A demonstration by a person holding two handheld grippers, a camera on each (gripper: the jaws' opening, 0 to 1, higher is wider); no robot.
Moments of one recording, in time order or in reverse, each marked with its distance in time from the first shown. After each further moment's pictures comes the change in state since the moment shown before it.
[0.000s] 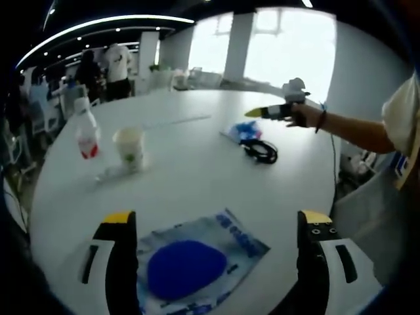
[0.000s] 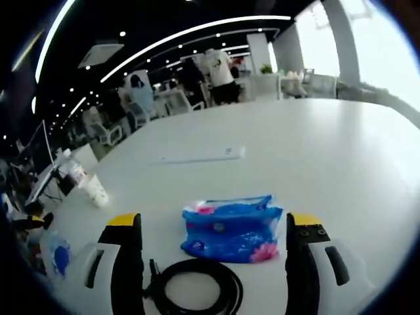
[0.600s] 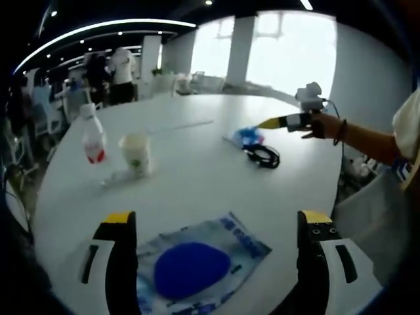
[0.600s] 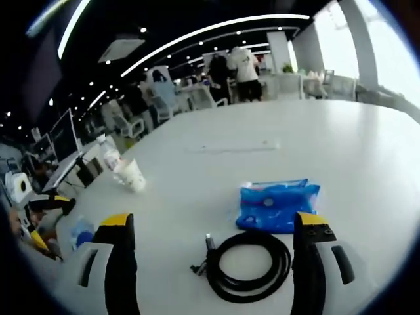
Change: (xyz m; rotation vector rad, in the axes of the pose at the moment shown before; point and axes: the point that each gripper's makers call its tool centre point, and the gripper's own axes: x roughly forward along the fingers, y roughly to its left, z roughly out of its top) left arm -0.010 0.008 0.008 -0.001 -0.026 0.023; right arm -0.034 0.077 -0.021 -0.055 0.027 0.143
